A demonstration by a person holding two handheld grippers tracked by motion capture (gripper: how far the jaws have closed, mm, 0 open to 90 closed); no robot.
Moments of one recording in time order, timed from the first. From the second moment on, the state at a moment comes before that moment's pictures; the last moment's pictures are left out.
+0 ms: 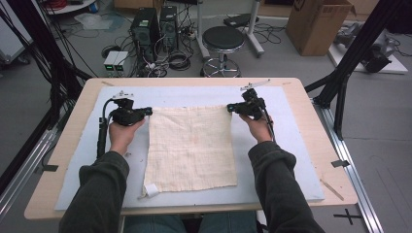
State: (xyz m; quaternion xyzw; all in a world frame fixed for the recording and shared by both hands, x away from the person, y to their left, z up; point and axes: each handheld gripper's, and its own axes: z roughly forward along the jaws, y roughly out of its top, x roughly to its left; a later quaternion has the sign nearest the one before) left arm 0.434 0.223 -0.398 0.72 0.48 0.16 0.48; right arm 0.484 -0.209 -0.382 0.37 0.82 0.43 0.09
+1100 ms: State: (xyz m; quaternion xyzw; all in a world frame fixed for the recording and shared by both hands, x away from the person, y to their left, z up) left arm 0.367 0.223 -0.399 0.76 0.40 0.15 0.48; right arm 0.426 -0.223 -0.384 0.31 0.83 0.46 0.03
